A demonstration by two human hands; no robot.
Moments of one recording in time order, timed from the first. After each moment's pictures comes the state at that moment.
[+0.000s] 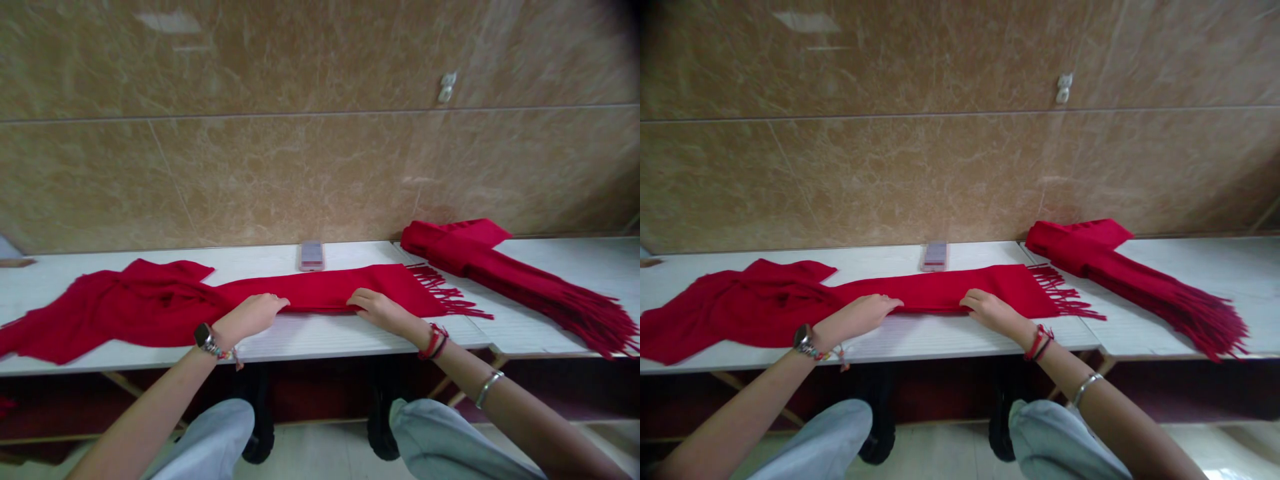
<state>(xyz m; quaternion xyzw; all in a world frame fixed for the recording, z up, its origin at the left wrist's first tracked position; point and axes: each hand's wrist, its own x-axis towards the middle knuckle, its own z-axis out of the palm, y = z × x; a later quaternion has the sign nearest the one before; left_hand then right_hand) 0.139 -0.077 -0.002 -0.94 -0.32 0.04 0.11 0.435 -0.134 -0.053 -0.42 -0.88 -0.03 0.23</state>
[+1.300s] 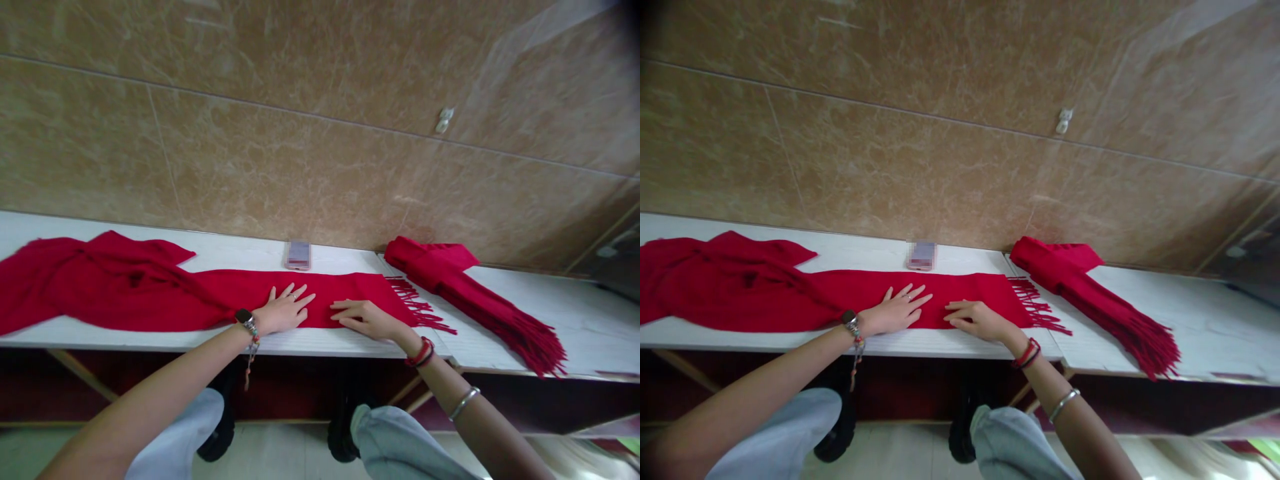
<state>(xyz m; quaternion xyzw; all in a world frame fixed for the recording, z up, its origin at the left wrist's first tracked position) 0.219 -0.083 -0.038 -0.92 -0.38 0.03 -0.08 0.453 -0.147 -0.032 -0.41 -0.89 0.13 0.18</state>
